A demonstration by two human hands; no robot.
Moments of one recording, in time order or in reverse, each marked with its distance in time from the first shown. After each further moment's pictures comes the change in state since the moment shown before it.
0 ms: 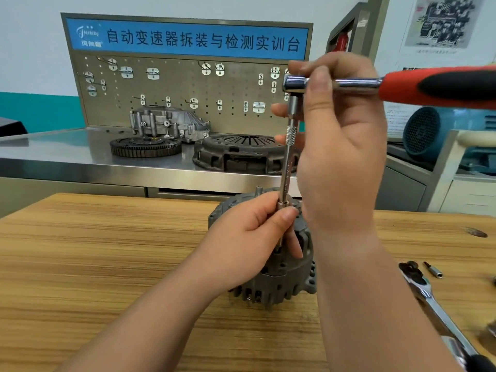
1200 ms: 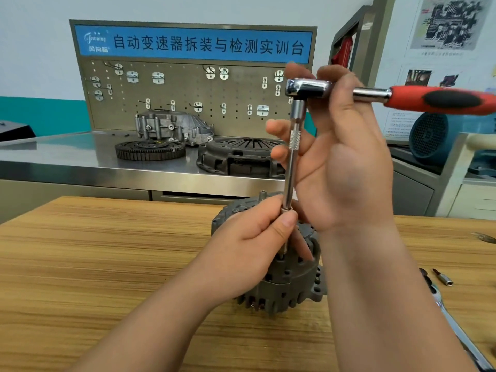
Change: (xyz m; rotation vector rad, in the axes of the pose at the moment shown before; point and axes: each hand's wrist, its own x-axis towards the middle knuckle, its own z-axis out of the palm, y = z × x) left_hand -0.002 0.001 -0.001 -0.116 -0.025 0.029; right_hand 0.005 0.002 -0.007 0.547 -0.059 0.401
